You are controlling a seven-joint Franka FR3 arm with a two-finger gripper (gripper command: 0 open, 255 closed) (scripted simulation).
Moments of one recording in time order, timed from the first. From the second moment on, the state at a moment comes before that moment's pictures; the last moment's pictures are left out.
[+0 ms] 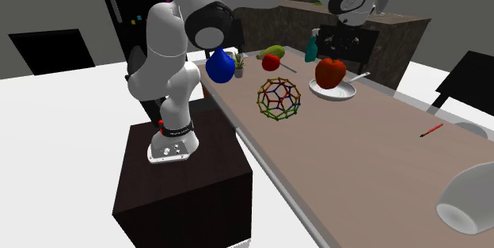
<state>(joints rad) 1.90 -0.59 -1.89 -1.48 -0.16 1.86 -1.24</state>
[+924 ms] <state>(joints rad) 1.87 -0.62 -1.92 -1.65 -0.19 2.02 -1.26</state>
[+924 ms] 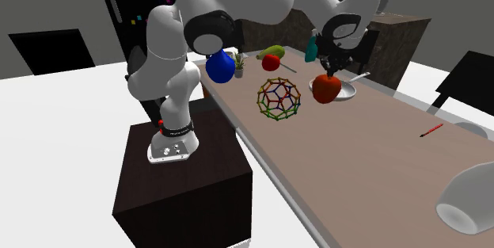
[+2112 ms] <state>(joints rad) 1.88 -0.66 -1.96 -1.72 -0.22 2.11 -1.27</state>
